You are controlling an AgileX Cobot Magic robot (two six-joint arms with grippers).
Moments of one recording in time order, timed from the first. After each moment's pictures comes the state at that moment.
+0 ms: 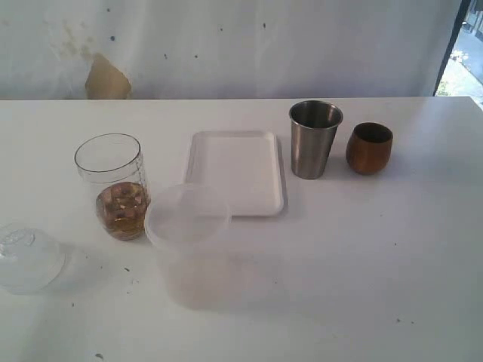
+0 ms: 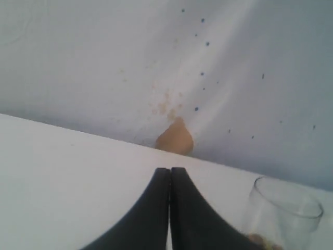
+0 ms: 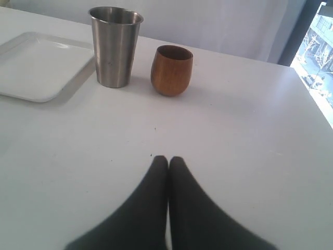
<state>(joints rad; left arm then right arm) 0.06 0.00 -0.01 -0.07 0.03 -0.15 -0.01 0.01 0.00 0.05 0.33 -0.18</state>
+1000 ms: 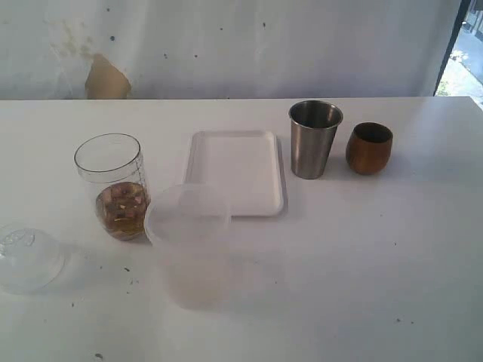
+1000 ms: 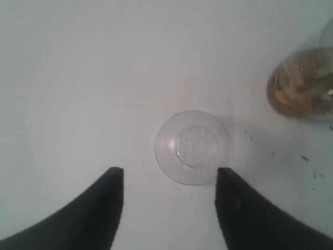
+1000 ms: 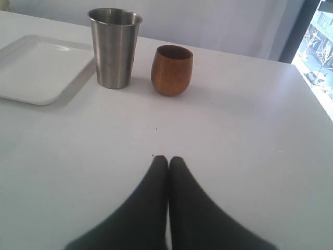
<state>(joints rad) 0.06 1.21 -0.95 -0.10 0.91 0.10 -0.01 0.01 0.00 0.05 0.33 -0.16</state>
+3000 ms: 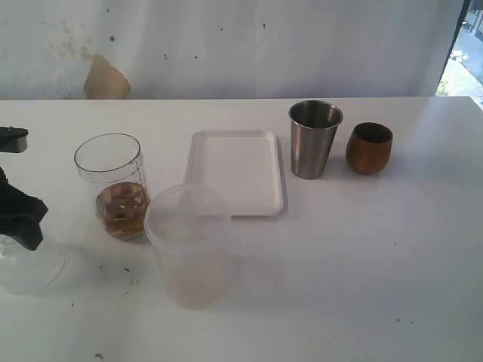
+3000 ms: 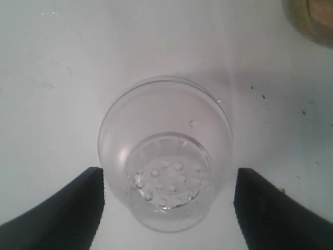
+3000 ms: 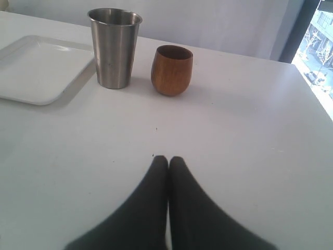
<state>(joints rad) -0.03 1.69 -1.03 -0.13 0.89 0.29 -0.01 0.01 0.00 0.05 0.33 -0.16</state>
